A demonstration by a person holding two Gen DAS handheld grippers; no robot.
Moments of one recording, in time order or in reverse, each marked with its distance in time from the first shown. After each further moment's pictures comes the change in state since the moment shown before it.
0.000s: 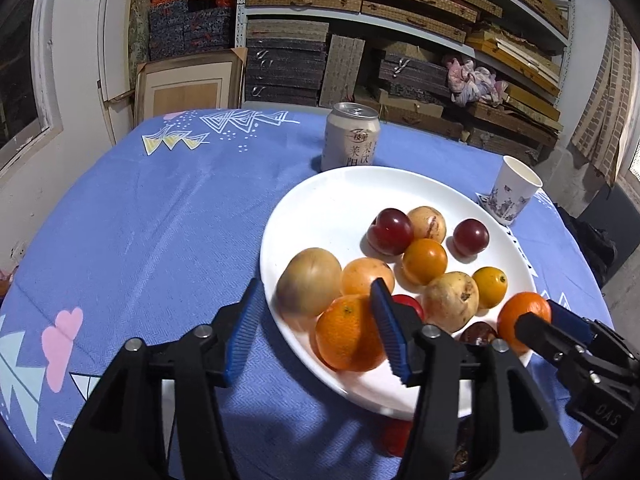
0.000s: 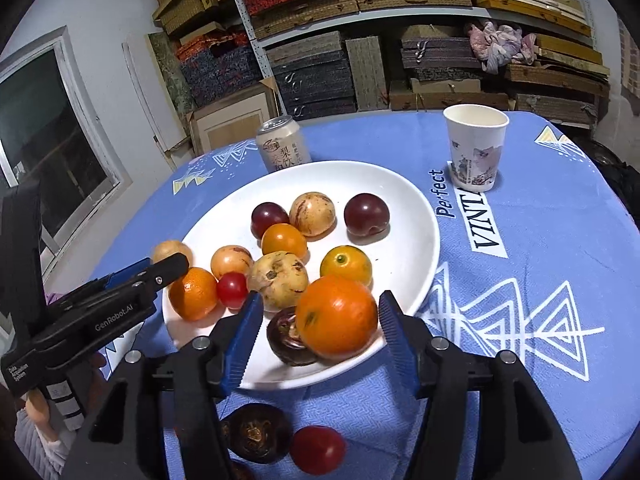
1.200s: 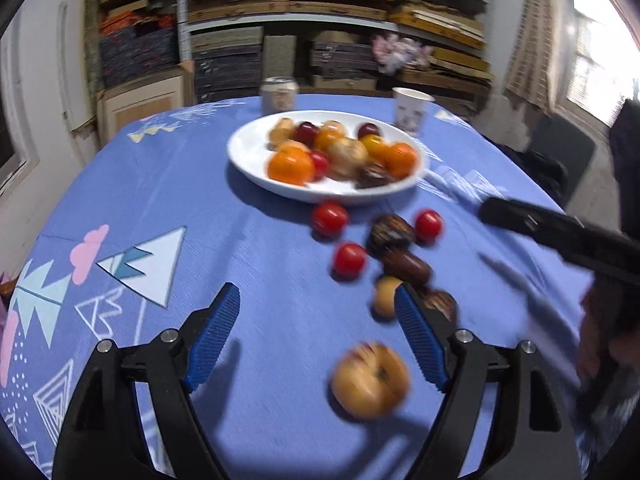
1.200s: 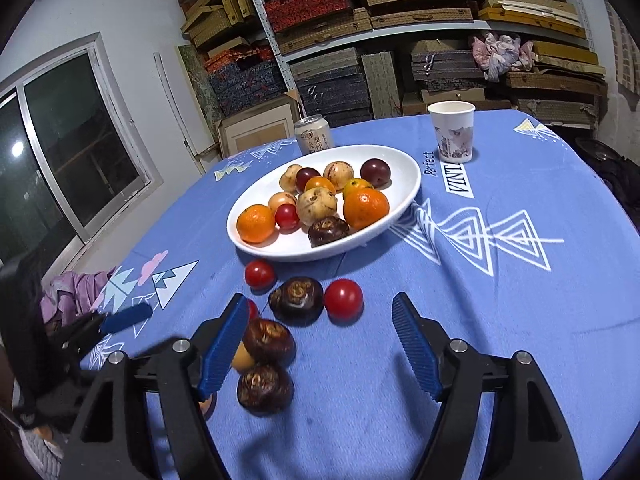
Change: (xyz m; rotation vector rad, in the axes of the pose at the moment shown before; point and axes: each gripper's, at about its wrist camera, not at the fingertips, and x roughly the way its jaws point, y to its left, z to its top) left arm -0.130 -0.013 -0.136 0.230 0.003 -0.147; right arm -0.099 0.002 -0.084 -0.010 -0.058 0.081
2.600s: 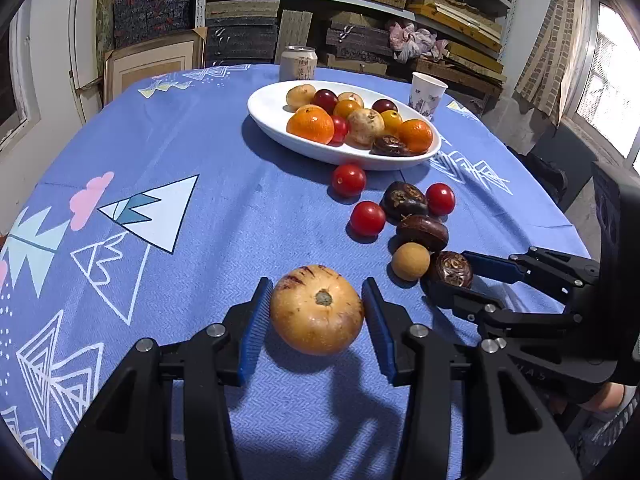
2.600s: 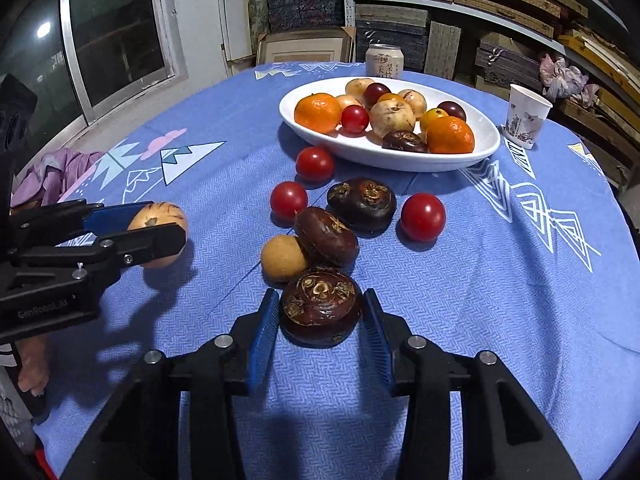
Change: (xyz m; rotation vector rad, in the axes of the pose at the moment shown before) left arm 0.008 0.024 -0.013 -0.125 0.084 -0.012; right arm 0.038 0.059 -0.048 -0.313 0.220 -0.047
